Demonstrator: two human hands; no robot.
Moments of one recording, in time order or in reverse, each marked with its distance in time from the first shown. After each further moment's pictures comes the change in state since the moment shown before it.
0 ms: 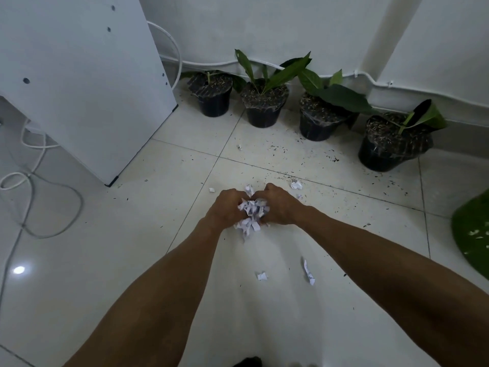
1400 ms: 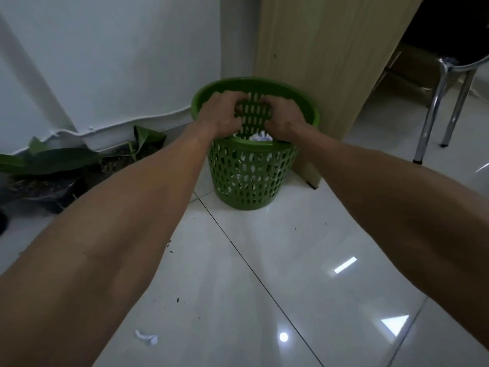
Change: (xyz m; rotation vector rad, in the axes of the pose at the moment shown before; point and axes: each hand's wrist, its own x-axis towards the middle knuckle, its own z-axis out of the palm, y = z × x) left_hand 0.099 0.544 0.083 0.020 -0.220 0.962; right_hand -0.411 0.204 -0.225 0.069 0.930 1.087
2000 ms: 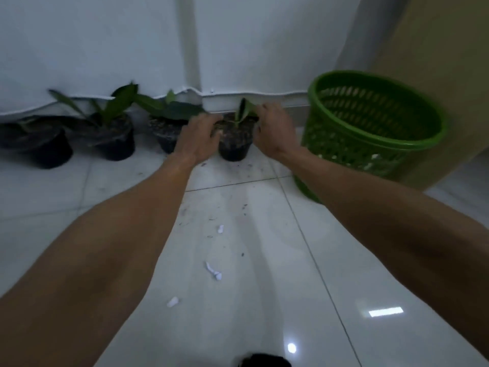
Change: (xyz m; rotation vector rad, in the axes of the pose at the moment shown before) left_hand -0.223 -0.178 -0.058 0.124 0.280 -0.385; right_hand -0.069 -0.181 0.134 -0.017 0.076 -0.593
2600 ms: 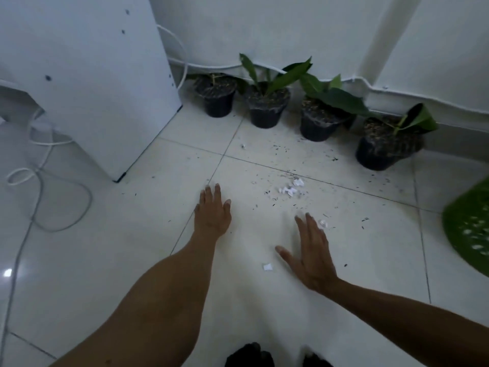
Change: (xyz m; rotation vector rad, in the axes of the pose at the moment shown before) left_hand -0.317 -0.155 0.000 0.188 -0.037 -0.950; right_hand -0.235 -0.117 0.162 0.336 -0.506 -0.191
